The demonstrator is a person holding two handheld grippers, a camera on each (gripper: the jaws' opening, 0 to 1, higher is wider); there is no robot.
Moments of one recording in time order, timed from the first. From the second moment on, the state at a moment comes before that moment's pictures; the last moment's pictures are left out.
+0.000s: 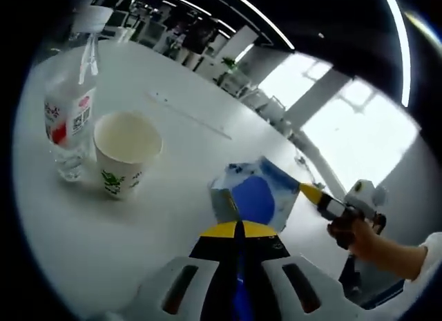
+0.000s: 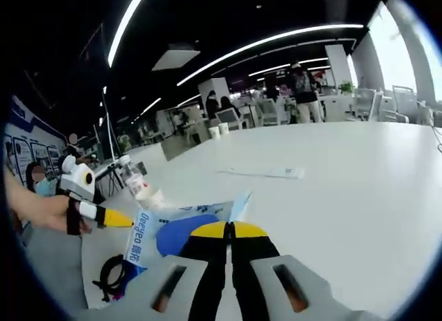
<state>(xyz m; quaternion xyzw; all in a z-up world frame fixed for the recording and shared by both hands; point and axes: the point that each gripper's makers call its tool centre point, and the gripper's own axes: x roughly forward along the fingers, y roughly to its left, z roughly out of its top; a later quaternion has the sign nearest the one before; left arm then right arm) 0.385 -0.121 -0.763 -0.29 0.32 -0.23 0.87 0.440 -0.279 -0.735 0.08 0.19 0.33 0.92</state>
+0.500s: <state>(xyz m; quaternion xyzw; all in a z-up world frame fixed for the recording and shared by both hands) 0.413 -0.104 -0.766 -0.29 0.30 -0.19 0.89 0.433 -0.277 -0.733 0.13 0.18 0.28 0.93</state>
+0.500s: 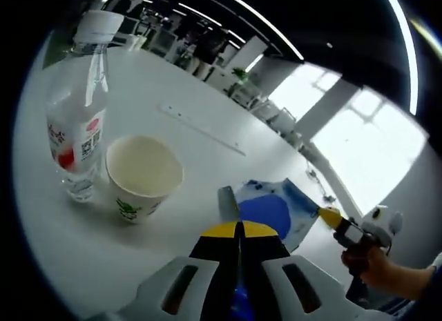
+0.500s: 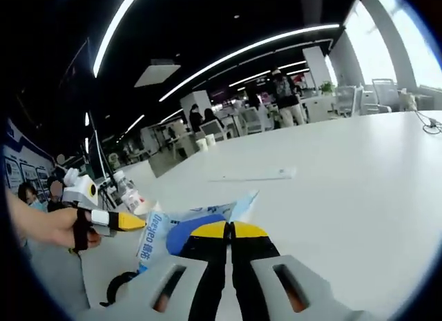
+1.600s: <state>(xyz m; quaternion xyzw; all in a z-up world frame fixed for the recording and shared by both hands) 0.442 -0.088 -0.771 -0.26 0.29 -0.15 0.91 0.419 -0.271 -0.747 0.13 0.19 0.26 0.94</state>
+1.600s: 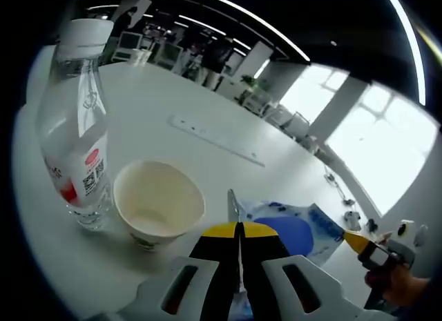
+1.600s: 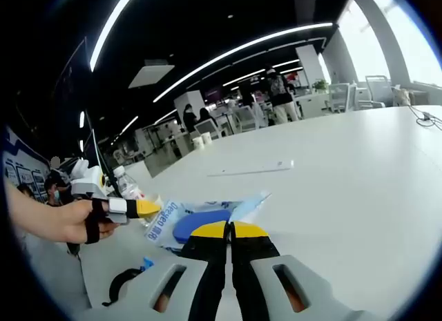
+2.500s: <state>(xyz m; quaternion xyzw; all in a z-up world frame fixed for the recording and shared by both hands) 0.450 -0.080 -0.794 -0.17 0.29 -0.13 0.93 0.424 -0.263 -0.785 0.13 0.22 0.26 0.93</state>
